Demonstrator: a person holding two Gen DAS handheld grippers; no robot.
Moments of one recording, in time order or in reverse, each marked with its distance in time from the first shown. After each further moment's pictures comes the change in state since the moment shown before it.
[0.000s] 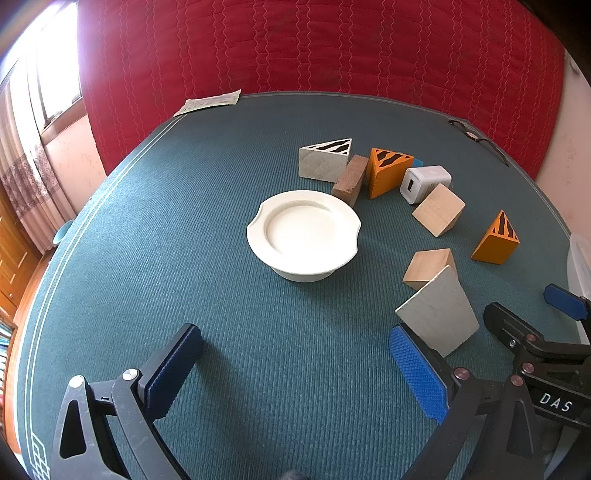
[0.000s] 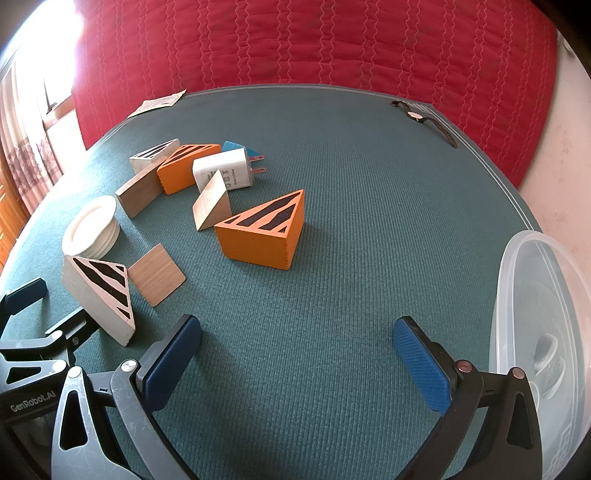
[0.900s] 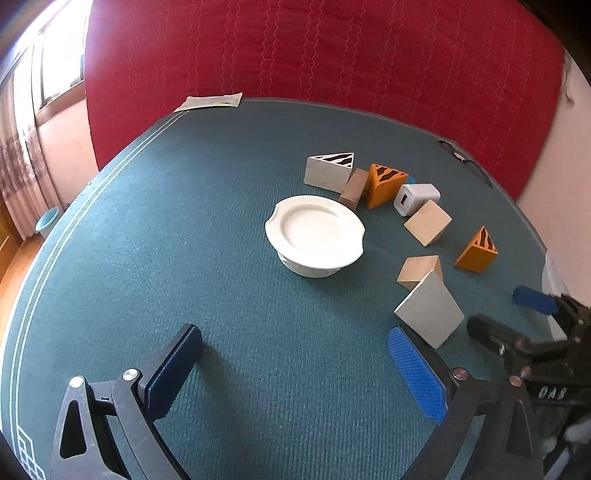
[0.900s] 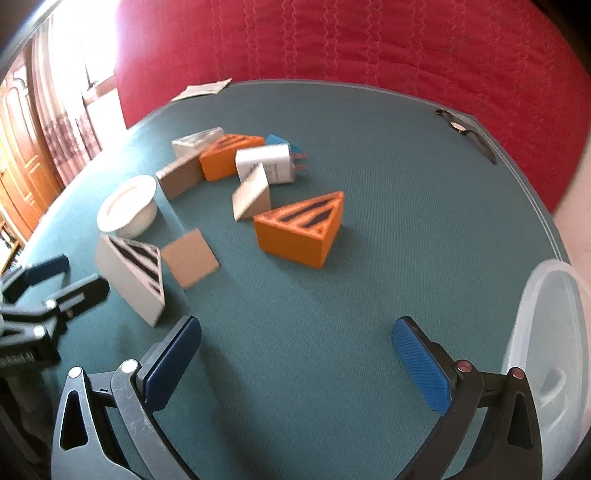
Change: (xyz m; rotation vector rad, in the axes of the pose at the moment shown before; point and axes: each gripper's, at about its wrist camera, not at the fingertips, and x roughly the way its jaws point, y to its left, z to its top) left arm -0.012 0.021 -0.006 -0.062 -0.034 -0.102; right arm -0.009 0.002 0.005 -0.115 0.011 0.142
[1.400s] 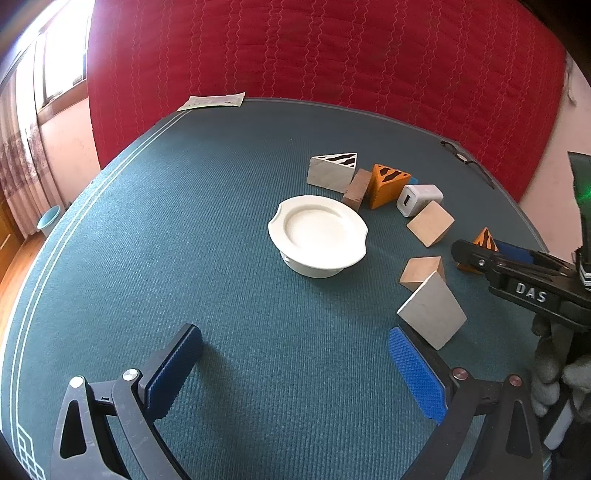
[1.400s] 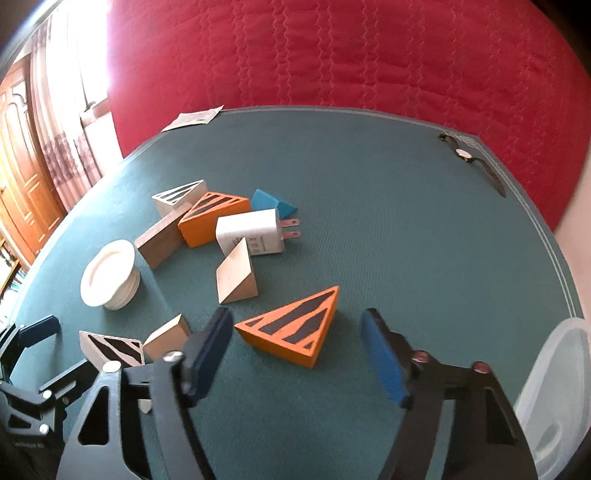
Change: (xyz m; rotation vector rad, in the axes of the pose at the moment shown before) left arm -0.001 0.002 -0.002 -0.008 0.000 0.005; right arm 0.021 -0.006 0.042 0.022 -0.065 0.005
